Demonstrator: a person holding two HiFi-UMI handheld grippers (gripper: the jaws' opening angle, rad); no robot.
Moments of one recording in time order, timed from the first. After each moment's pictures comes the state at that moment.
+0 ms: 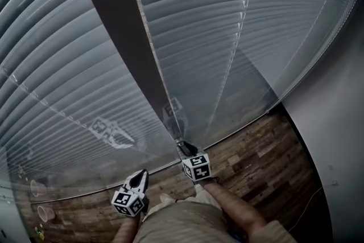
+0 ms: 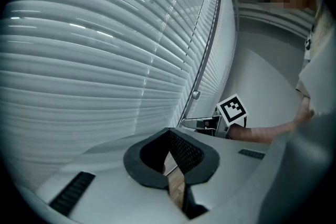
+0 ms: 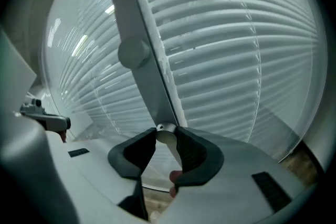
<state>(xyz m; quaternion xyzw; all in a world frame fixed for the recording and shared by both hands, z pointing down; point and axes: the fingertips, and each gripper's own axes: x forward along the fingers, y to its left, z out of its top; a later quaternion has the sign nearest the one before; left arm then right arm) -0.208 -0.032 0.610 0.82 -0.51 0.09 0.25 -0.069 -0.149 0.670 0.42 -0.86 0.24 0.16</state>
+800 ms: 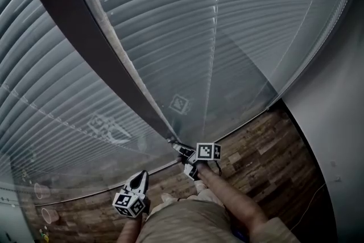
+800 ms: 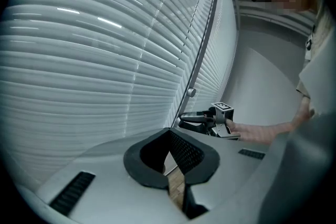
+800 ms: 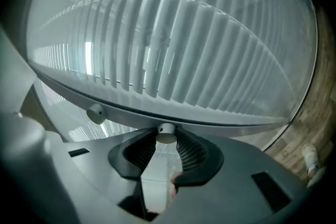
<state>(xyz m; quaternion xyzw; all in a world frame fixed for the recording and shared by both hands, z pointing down) -0.183 -0.027 0.609 0.81 -0.52 0.09 0.26 -0.063 -0.154 0.672 0.24 -0.74 0.62 -0.09</state>
